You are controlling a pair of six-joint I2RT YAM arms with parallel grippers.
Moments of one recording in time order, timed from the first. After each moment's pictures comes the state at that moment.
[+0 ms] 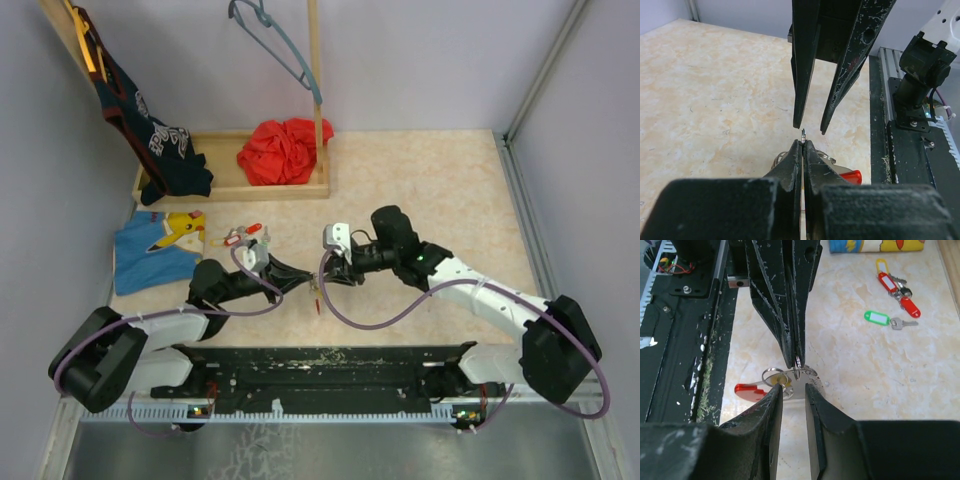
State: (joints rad) left arm -0.58 1.22 0.21 1.17 0.75 -0.18; right arm 0.70 1.24 0.81 -0.09 -0.78 -0.47
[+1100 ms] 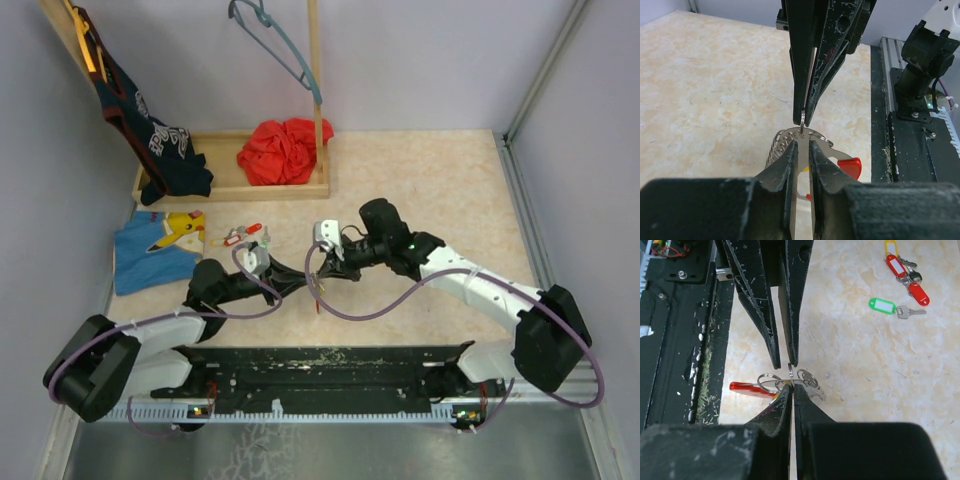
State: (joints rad) left arm -0.58 1.18 0.21 1.09 0.75 -0.14; right arm 0.72 1.31 0.91 -0.23 -0.77 -0.52
